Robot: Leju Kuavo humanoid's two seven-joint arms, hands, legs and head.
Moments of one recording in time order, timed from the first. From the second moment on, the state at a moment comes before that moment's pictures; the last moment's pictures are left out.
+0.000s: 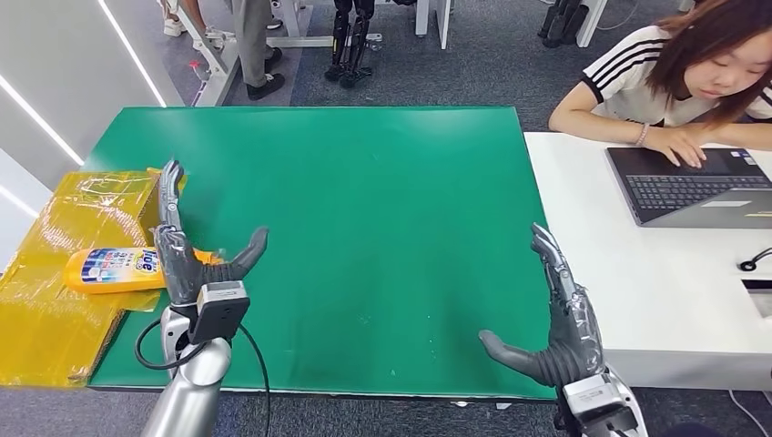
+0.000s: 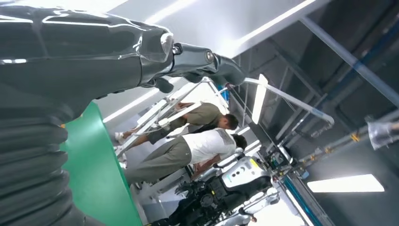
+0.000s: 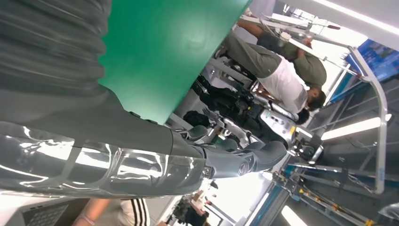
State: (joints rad) left arm -0.22 -0.13 -0.23 -1.44 -0.60 0.70 -0.70; right arm 0.08 -0.20 0.33 -1.85 0.18 -0.16 -0.55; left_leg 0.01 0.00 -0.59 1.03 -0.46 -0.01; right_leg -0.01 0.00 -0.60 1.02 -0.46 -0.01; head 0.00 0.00
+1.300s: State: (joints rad) left arm -0.18 -0.13 -0.40 -1.49 -0.13 0.06 -0.50; right arm 0.19 0.04 0.35 -1.81 0.17 -0.11 -0.52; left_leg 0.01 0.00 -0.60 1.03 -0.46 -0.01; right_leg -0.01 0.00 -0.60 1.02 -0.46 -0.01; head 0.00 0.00
